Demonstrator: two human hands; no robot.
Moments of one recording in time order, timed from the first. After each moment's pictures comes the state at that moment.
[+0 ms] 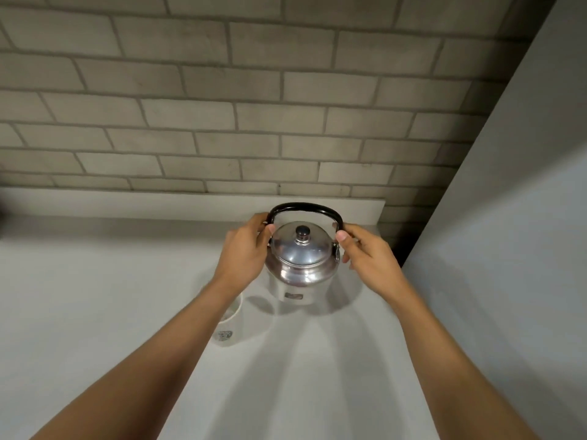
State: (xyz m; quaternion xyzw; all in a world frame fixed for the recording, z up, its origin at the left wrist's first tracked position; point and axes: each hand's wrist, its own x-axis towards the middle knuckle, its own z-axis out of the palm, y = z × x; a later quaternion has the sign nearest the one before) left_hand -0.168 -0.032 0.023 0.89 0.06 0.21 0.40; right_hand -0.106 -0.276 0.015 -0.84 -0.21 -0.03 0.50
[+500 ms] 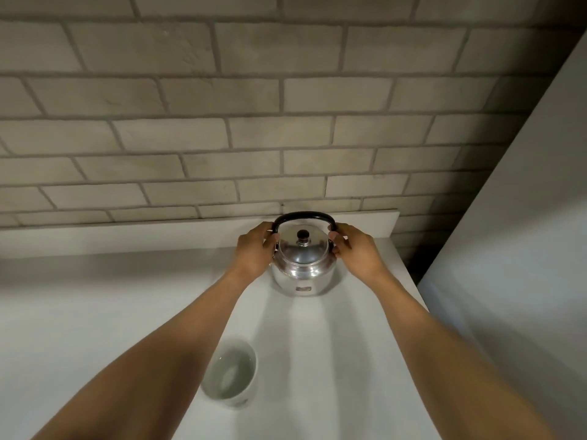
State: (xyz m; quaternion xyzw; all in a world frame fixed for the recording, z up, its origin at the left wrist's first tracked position) left_hand -0.036 0.022 -0.016 0.86 0.11 0.07 0.49; right_hand 0.018 -0.208 -0.031 -0.88 -0.12 -0.02 0.46
